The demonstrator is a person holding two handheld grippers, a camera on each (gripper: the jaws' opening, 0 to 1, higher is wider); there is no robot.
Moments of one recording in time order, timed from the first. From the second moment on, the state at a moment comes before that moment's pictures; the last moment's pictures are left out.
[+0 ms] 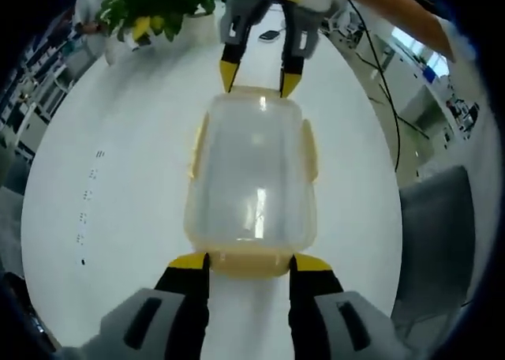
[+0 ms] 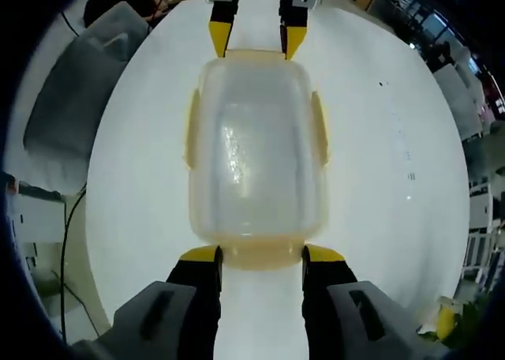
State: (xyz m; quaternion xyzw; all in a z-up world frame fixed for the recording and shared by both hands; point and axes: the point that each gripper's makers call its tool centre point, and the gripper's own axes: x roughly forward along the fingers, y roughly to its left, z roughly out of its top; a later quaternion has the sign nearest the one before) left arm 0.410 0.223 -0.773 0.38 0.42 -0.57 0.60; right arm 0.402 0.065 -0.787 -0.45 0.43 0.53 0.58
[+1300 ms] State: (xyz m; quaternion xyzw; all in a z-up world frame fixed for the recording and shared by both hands) left arm 0.403 0.264 -0.800 0.31 0.47 -0.50 0.66; right arm 0.390 0.038 -0.807 -0.38 0.50 0.46 0.63
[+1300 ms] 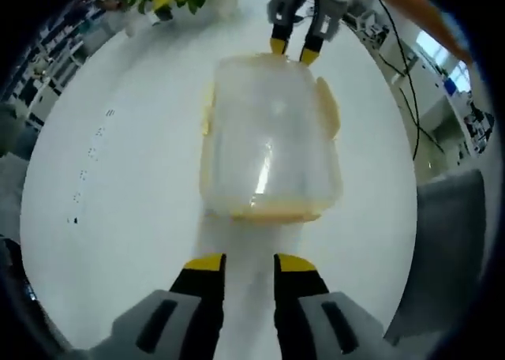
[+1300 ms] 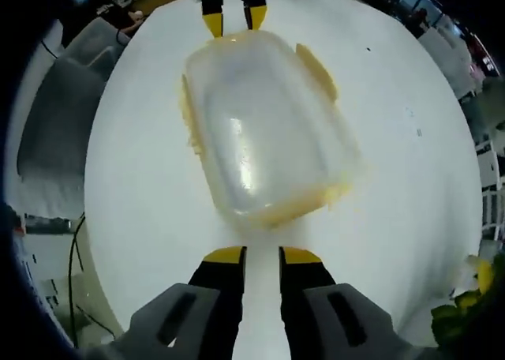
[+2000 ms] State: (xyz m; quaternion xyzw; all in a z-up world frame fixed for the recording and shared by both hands) left arm 0.397 0.234 -0.759 -0.43 0.50 -0.27 0.71; right arm 0.427 0.070 -0.771 0.08 0.54 0.31 0.78
